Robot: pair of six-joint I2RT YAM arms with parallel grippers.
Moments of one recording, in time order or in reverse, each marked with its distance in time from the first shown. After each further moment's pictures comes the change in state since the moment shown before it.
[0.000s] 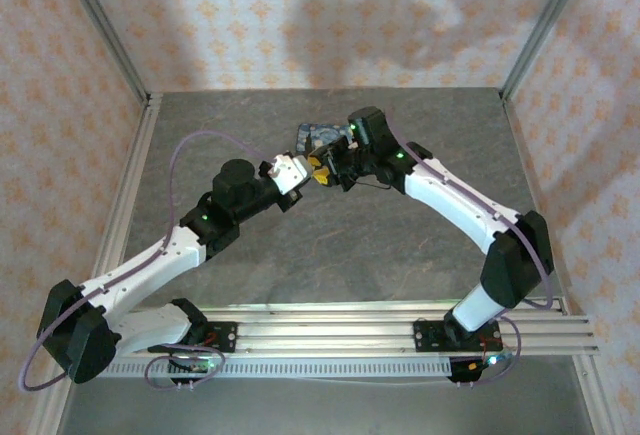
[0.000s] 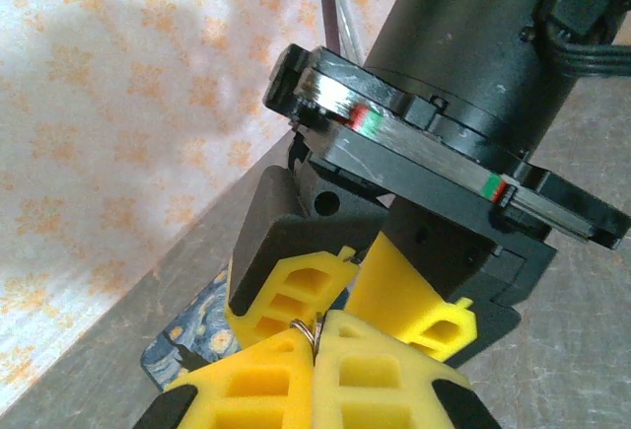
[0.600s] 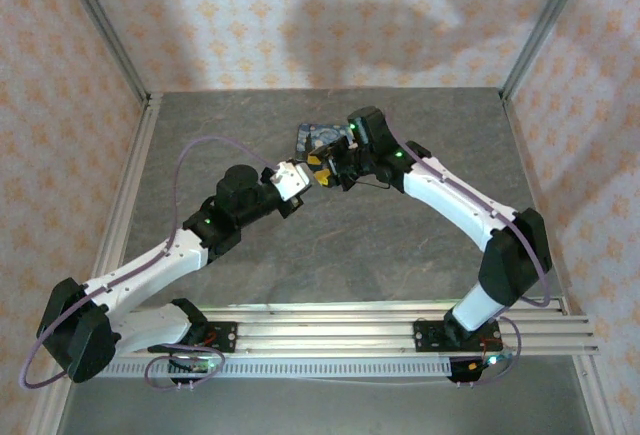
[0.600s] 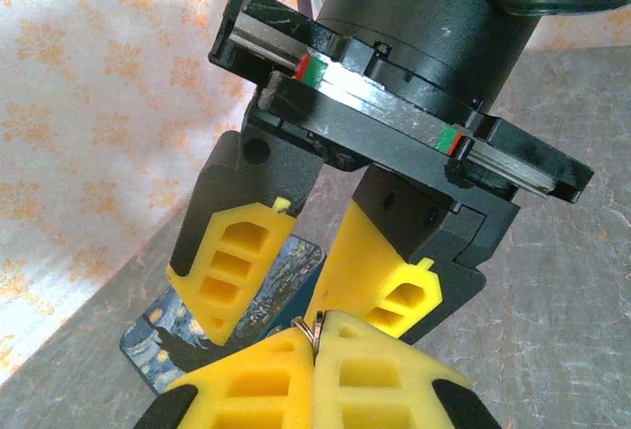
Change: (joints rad) left arm -0.013 0.003 -0.045 0.013 0.000 0.005; right arm -0.010 0.014 0.005 -0.005 -0.001 0.021
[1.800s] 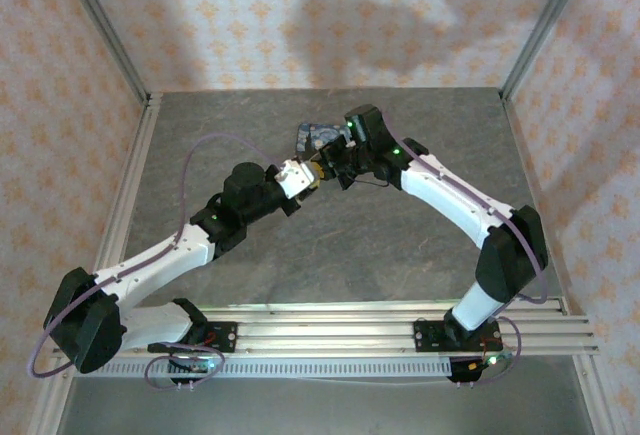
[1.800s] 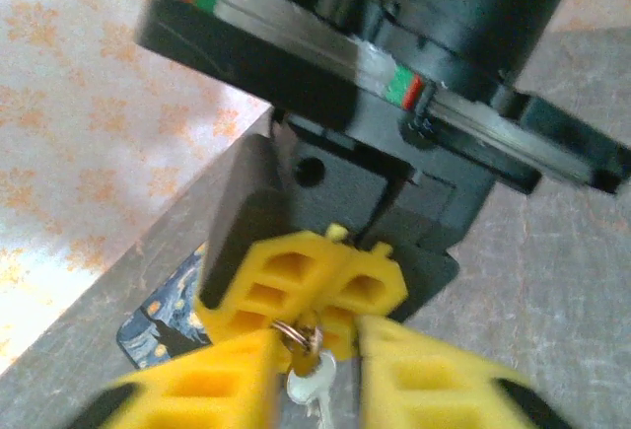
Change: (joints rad) left arm 0.000 0.057 0.012 0.011 -0.024 -0.001; right arm 0.000 0.021 0.036 -0.024 0.002 -0.073
